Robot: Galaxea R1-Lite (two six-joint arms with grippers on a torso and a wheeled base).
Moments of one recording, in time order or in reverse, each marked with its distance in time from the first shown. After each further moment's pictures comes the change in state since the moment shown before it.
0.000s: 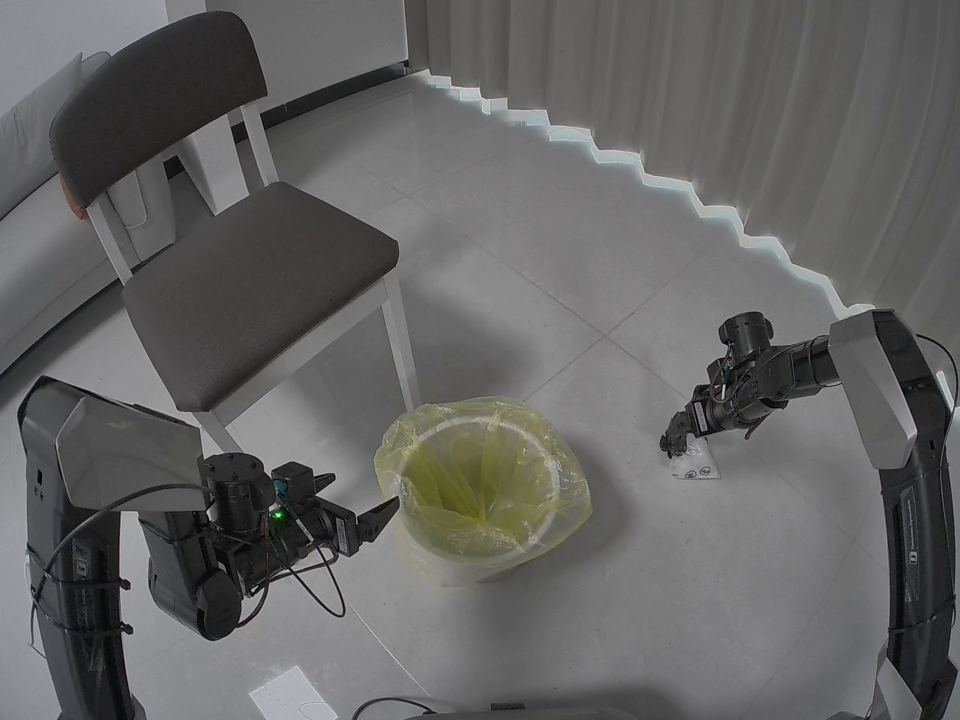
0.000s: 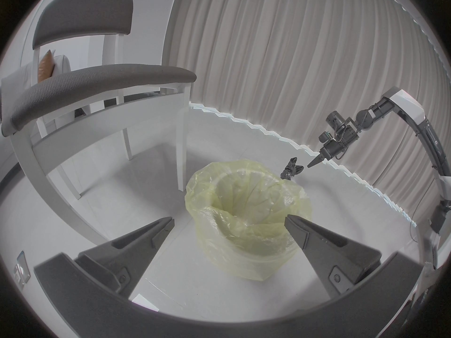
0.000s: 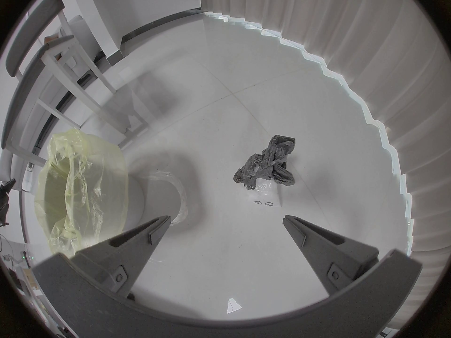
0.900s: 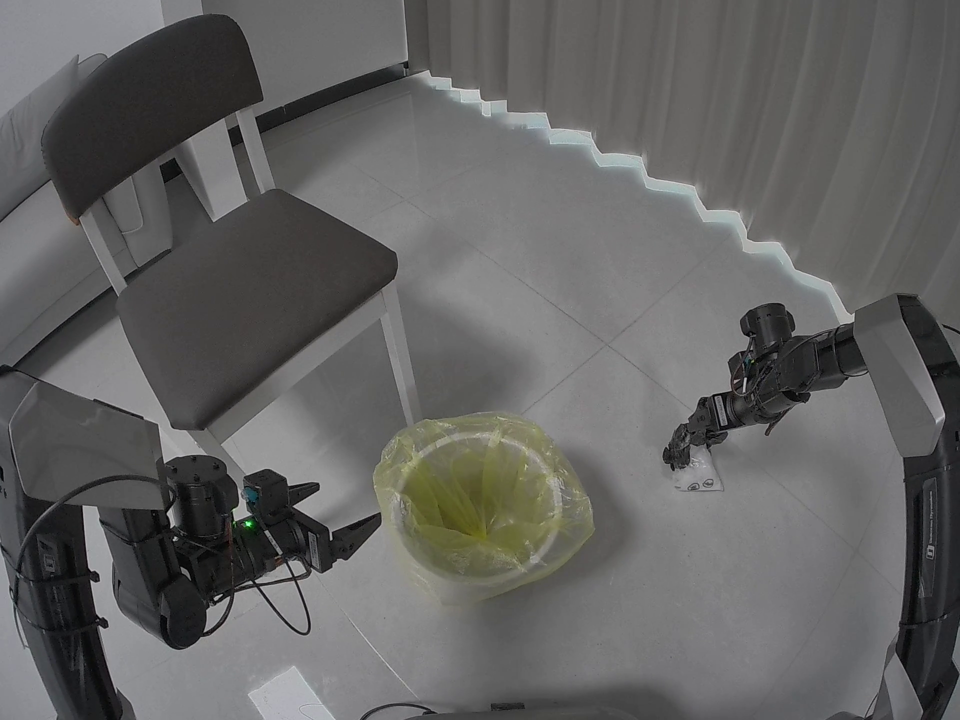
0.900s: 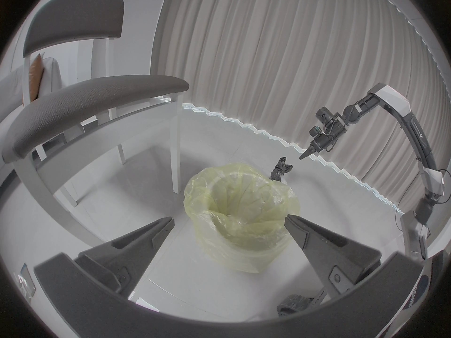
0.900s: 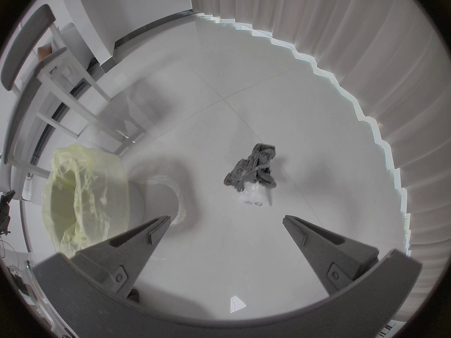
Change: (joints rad) left arm 0.049 -0.107 0.140 0.000 -0.113 0.052; right arm -0.036 -0.103 0.119 -0.009 -0.003 0.014
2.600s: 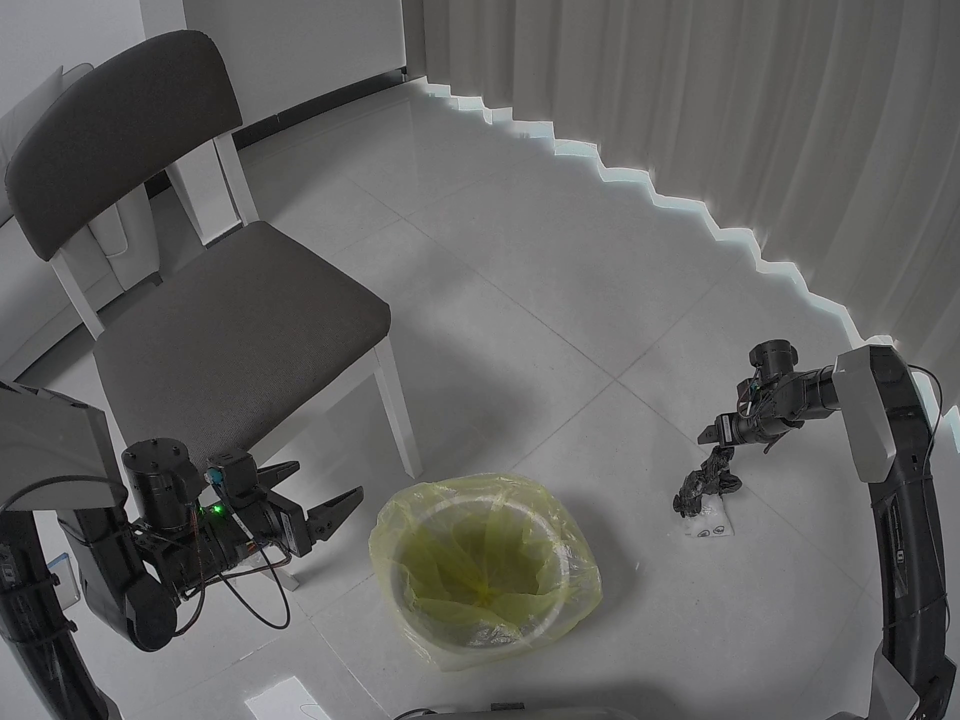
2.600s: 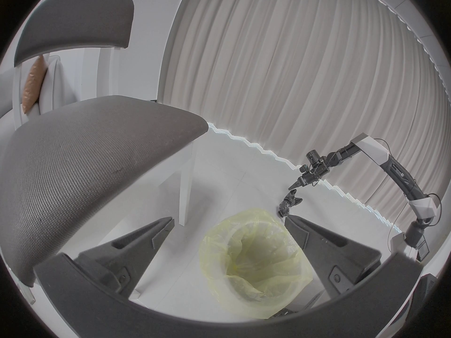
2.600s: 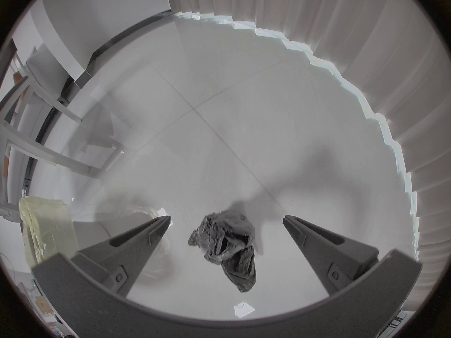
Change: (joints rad) left arm 0.014 -0.163 0.069 -0.001 -0.003 -0.087; right arm -0.117 0.295 -0.288 -0.017 0.050 -0.002
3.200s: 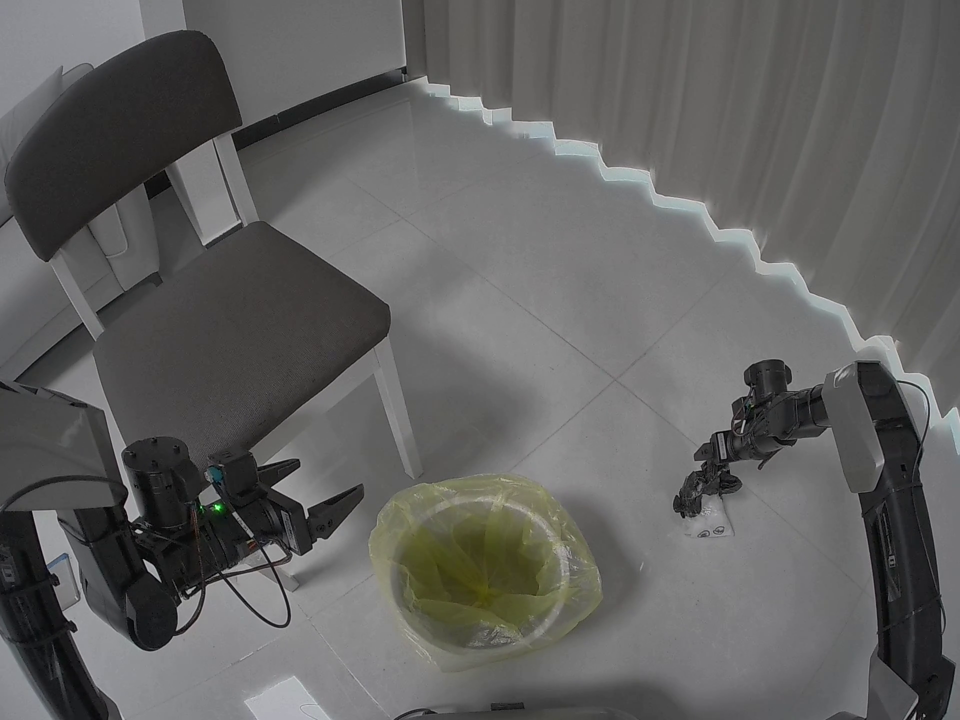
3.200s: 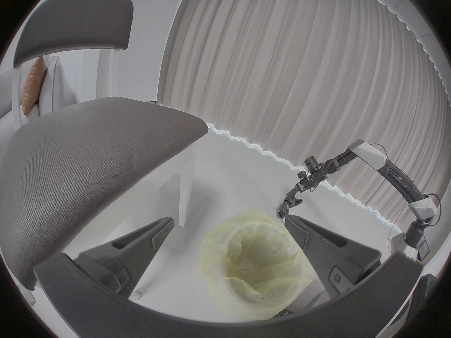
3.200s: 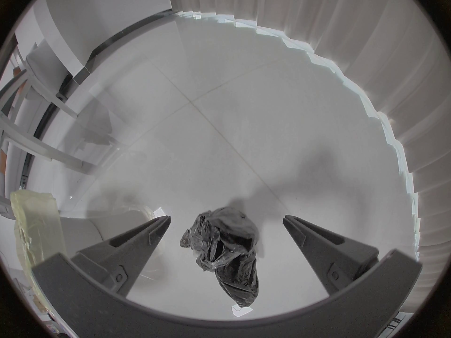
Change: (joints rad) left arm -0.001 -0.002 -0.005 0.001 0.000 0.000; right arm -0.002 0.069 0.000 -0.054 -0.005 -0.014
